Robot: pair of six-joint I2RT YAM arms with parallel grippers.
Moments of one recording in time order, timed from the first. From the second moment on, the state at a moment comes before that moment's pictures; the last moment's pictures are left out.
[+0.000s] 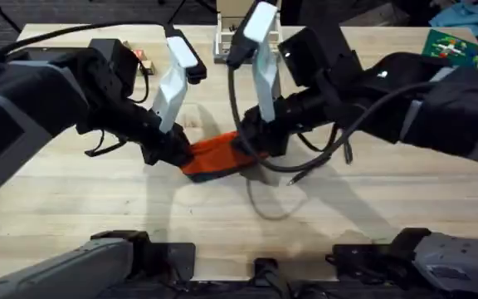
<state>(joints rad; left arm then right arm) 0.01 1.32 0.88 -1.06 0.50 1.03 0.70 1.43 1.01 -0.49 -0.49 -0.32</state>
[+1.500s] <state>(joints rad) 0.01 1.32 0.88 -1.06 0.50 1.03 0.82 1.41 1.02 -0.40 -0.52 -0.25</state>
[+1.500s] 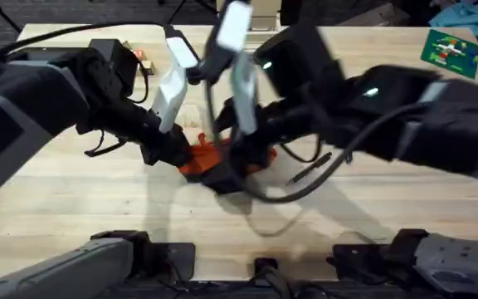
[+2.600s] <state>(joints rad) 0.01 1.32 0.88 -1.07 0.50 1.03 0.62 1.21 1.02 -0.57 -0.47 -0.38</state>
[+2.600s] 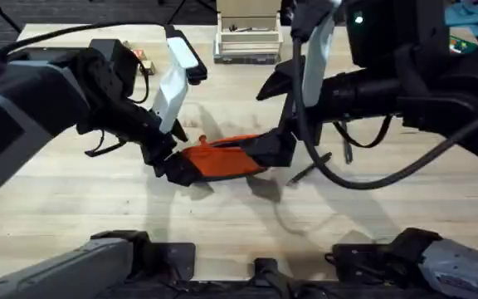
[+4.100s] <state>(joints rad) 0.01 0.90 1.02 -1.27 0.47 1.24 0.62 1.30 1.19 -0.70 -0.47 -0.50</state>
